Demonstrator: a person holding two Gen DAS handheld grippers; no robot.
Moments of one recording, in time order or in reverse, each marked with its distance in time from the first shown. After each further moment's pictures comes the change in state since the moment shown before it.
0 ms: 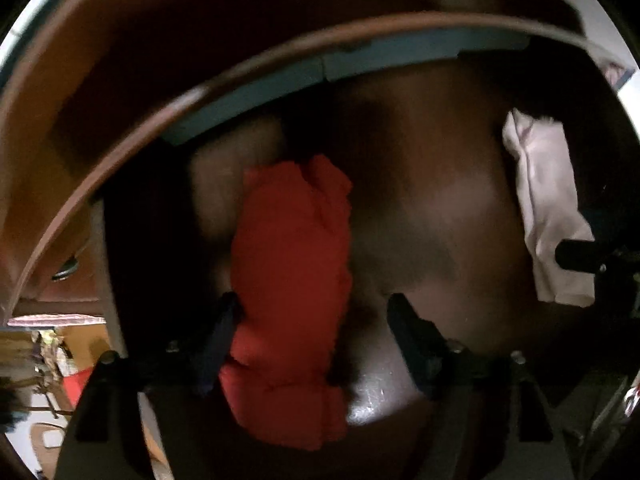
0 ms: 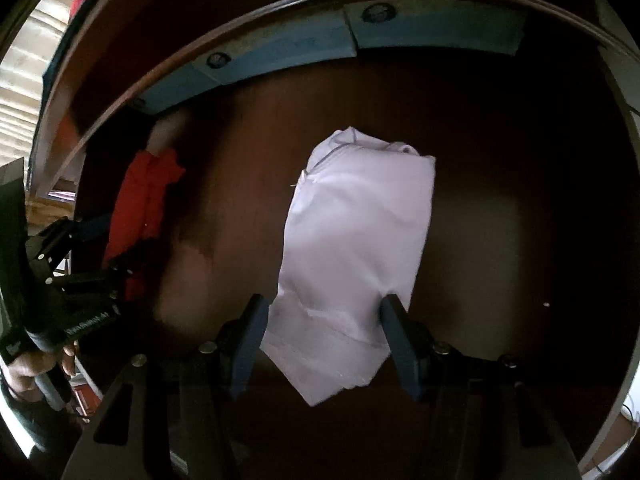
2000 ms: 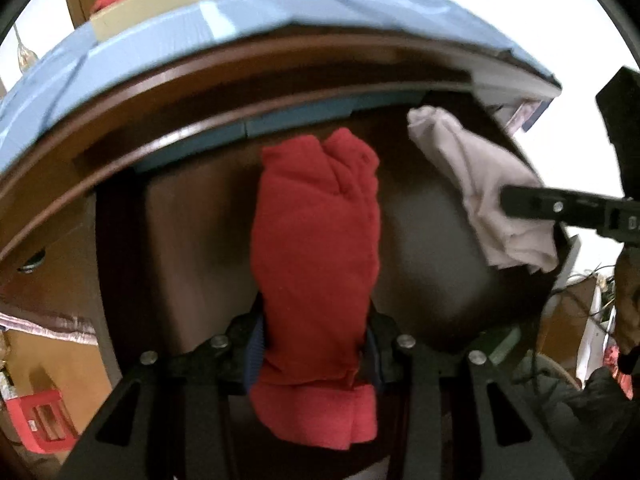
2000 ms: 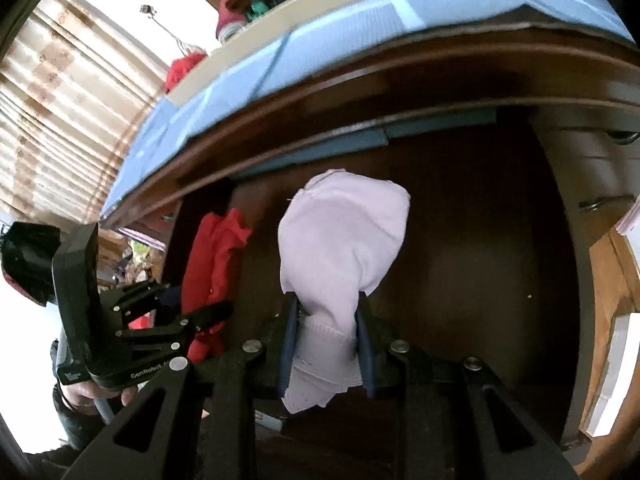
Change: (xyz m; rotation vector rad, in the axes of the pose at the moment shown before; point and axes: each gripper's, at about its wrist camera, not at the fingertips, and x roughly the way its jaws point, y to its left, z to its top) left arm -0.090 -0.004 -0.104 -0.019 -0.257 -0.285; right arm -0.072 -0.002 -0.017 0.003 -0.313 0.208
